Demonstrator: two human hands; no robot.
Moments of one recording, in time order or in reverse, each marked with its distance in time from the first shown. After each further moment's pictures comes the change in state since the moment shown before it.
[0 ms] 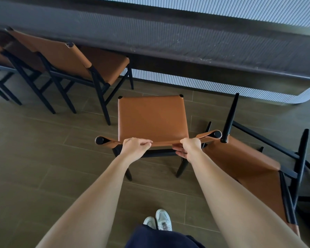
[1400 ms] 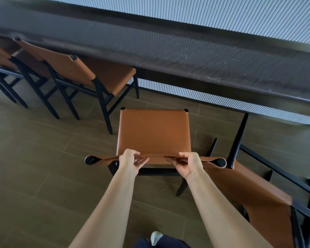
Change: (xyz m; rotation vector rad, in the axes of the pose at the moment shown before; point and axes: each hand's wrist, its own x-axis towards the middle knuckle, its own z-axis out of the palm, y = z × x) left_hand 0.066 0.036 -0.016 -1.587 0.297 -0.696; right_hand 0.038 -0.052 0.015 0.757 -0.304 0.184
